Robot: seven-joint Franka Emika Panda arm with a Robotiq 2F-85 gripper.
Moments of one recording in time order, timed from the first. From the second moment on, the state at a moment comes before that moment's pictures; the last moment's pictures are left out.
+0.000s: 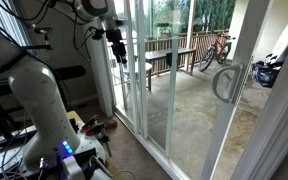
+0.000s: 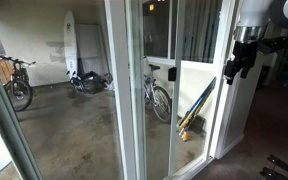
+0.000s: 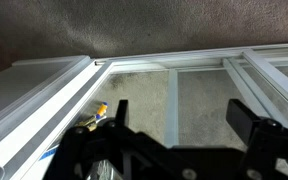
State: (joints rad) arm -0.05 -0.61 0.24 -2.58 -0.07 2.05 0.42
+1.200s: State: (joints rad) arm -0.05 -0.62 0.16 -2.57 -0.07 2.08 0.37
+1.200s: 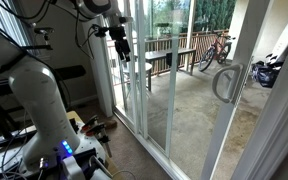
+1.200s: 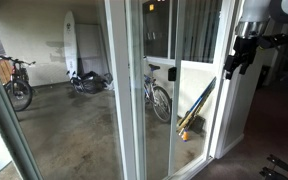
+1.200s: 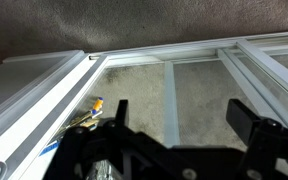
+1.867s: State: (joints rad) arm -0.12 -0.58 -0.21 -2.38 -0.07 1.98 -0.10
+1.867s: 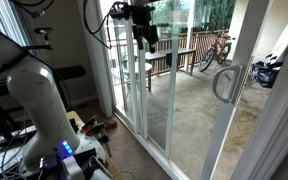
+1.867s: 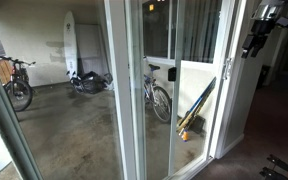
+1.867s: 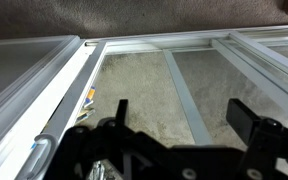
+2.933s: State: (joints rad) arm -0.18 -0.02 -0.40 -1.80 -0.04 1.86 -0.29
